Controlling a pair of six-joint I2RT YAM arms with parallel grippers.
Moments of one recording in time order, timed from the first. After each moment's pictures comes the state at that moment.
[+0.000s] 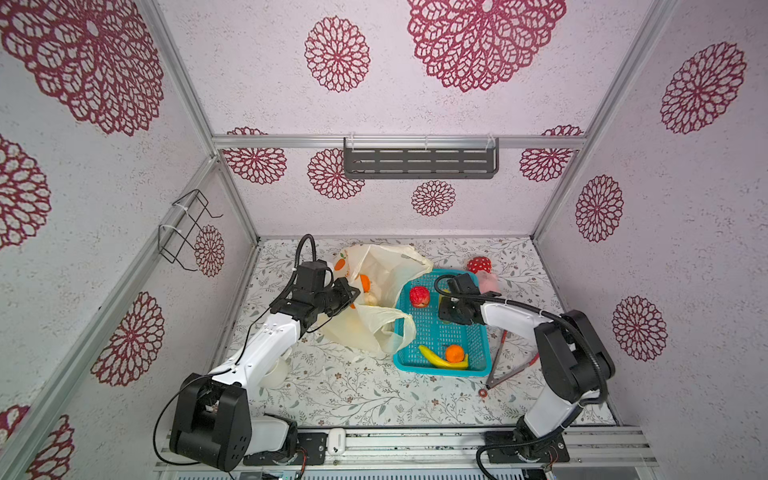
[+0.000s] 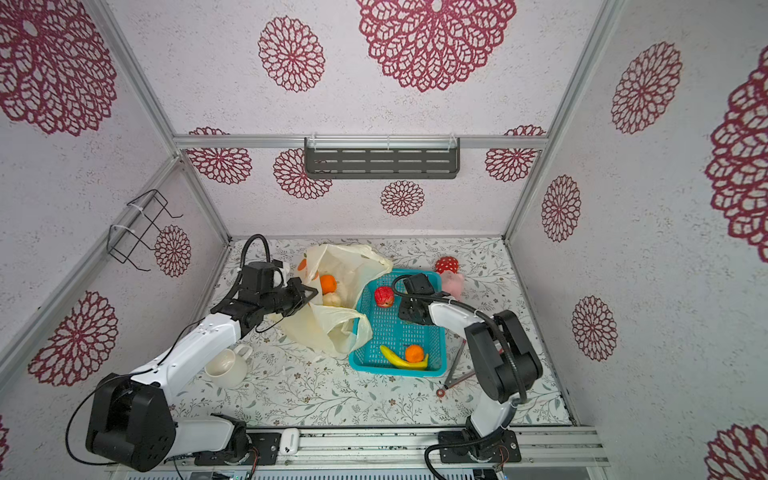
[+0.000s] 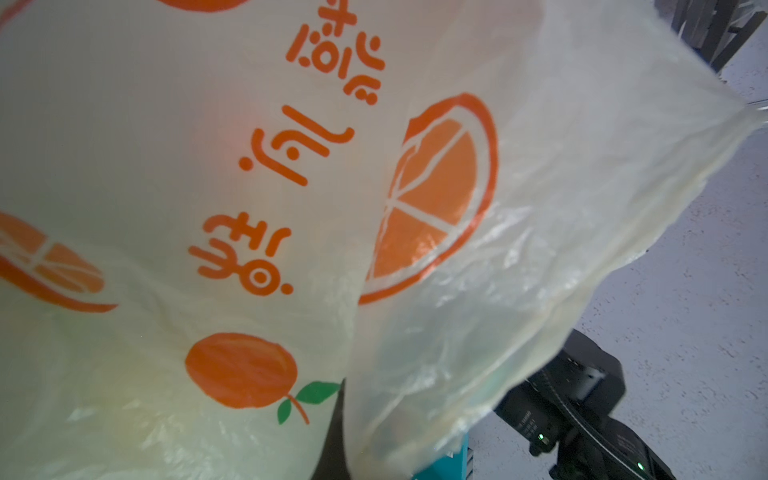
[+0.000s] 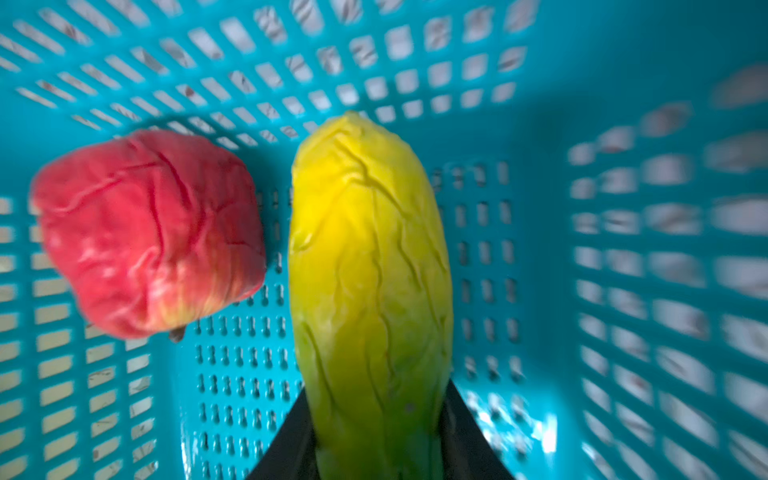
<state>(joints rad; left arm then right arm) -0.28 1.35 0.93 -0.23 0.39 -0.90 0.46 1.65 0.99 -0.33 0.07 0.63</state>
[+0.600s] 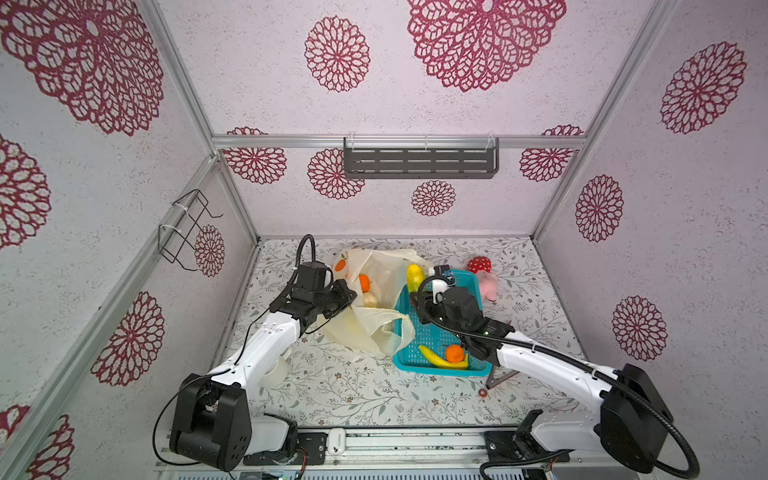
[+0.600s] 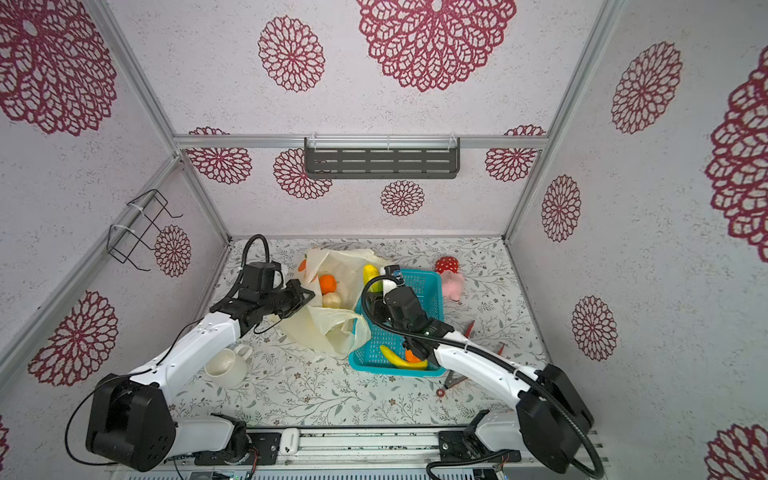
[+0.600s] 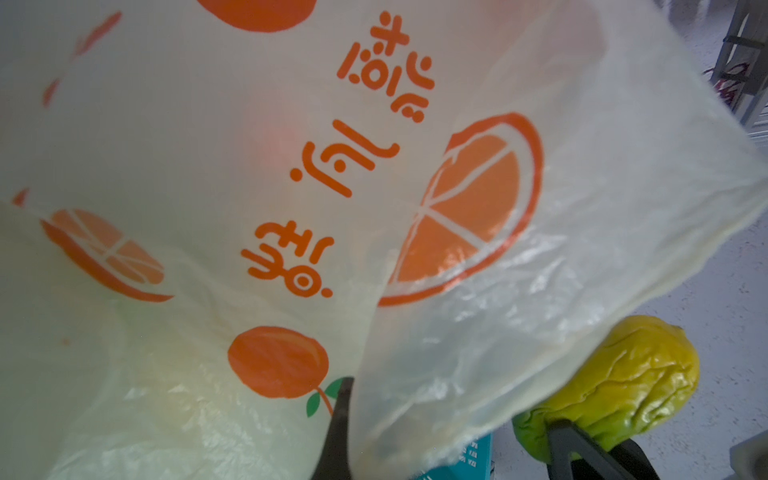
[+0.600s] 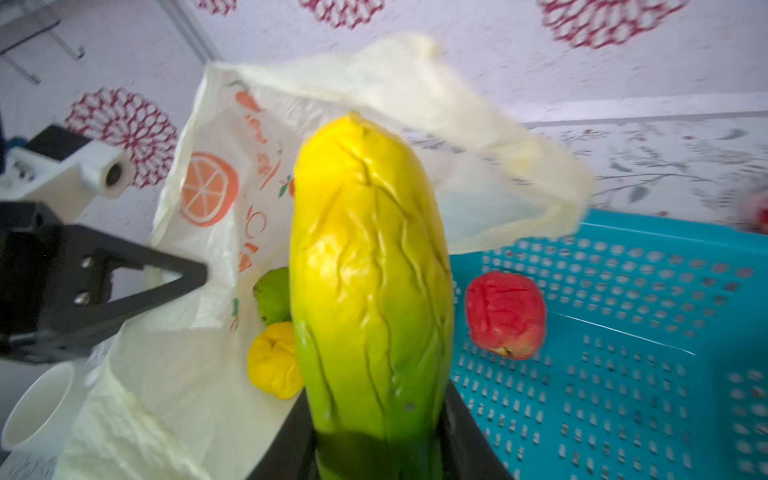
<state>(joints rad) -0.28 1.35 0.95 -0.30 0.34 -0.87 0.79 1.37 0.90 0.06 0.11 0.43</state>
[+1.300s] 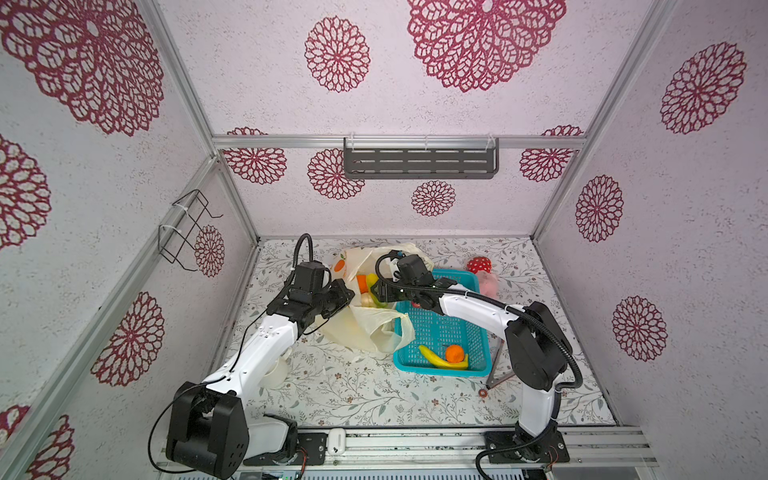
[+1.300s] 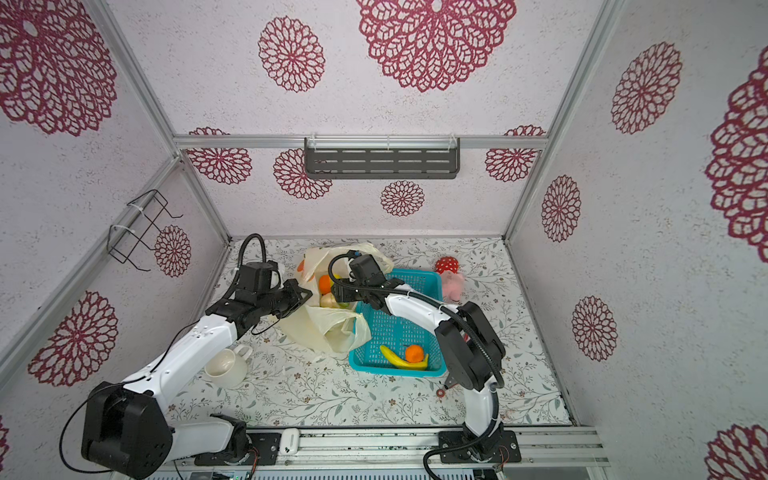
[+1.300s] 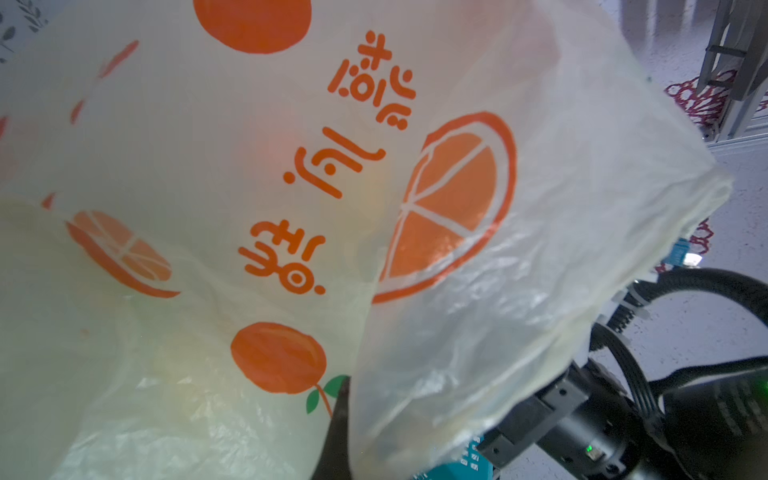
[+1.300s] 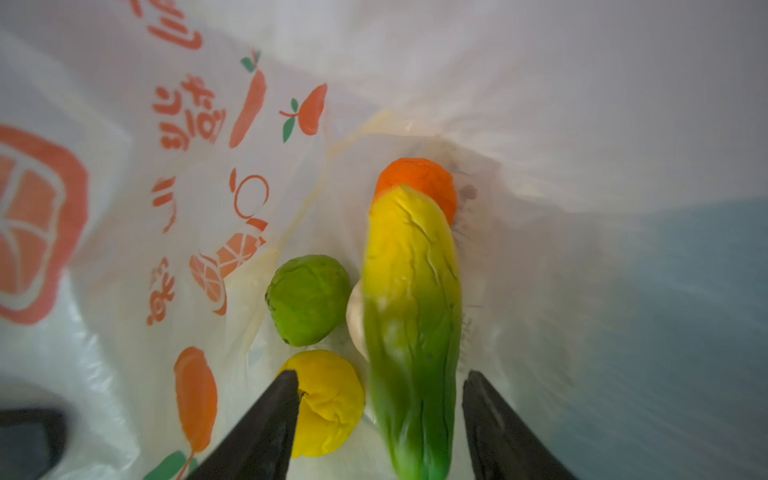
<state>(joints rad) -0.28 1.32 0.95 -0.32 0.32 -0.87 0.72 1.90 1.43 -0.18 -0.14 0.51</state>
